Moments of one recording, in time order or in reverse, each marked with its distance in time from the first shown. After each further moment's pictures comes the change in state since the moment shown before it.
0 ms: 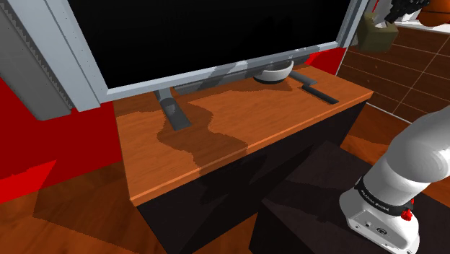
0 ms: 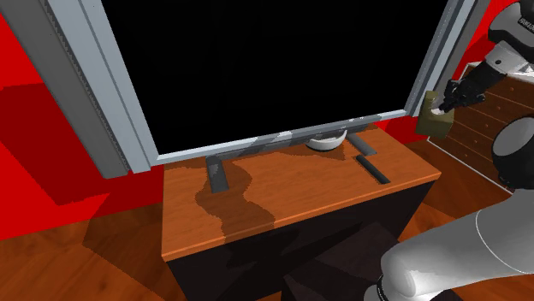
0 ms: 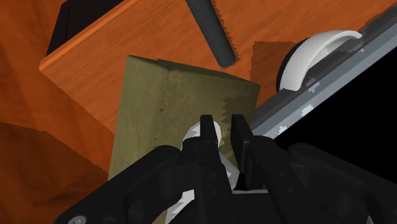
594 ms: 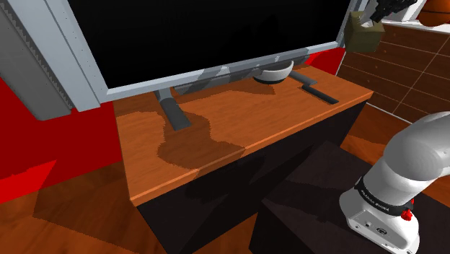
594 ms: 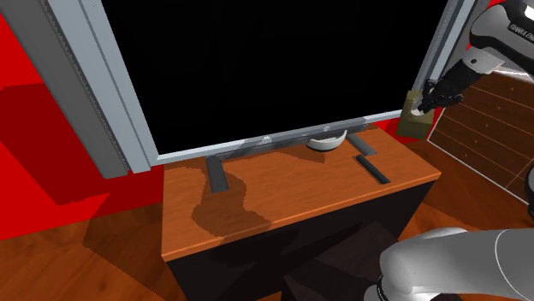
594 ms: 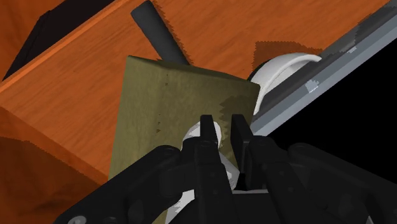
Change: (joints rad) arm -0.060 -0.212 0.257 -0.200 -0.077 0.051 0.221
